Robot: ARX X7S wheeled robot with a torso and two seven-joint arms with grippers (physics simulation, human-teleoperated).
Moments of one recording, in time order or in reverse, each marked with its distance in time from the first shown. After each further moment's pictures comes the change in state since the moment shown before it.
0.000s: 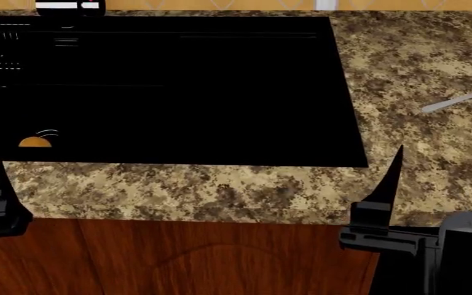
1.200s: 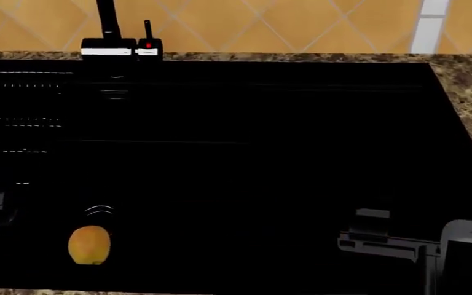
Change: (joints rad) left arm -0.028 -0.020 0.015 0.012 -0.035 0.016 -0.007; right arm -0.030 0.016 0.003 -0.010 0.024 -0.029 0.003
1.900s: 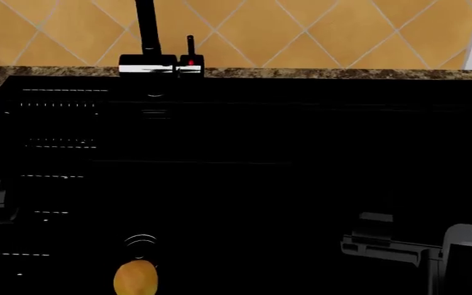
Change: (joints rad) left arm -0.012 -0.012 0.014 0.009 -0.009 -0.011 -0.016; right arm -0.014 0.006 0.002 0.003 0.005 -0.004 0.015
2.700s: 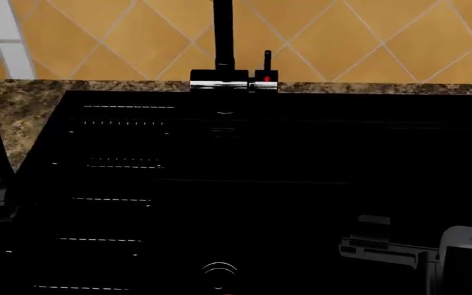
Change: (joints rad) left arm -0.009 -0.012 0.008 -0.003 -0.014 0.002 -0.012; right arm -0.007 0.009 -0.009 0.003 0.007 -0.007 0.007
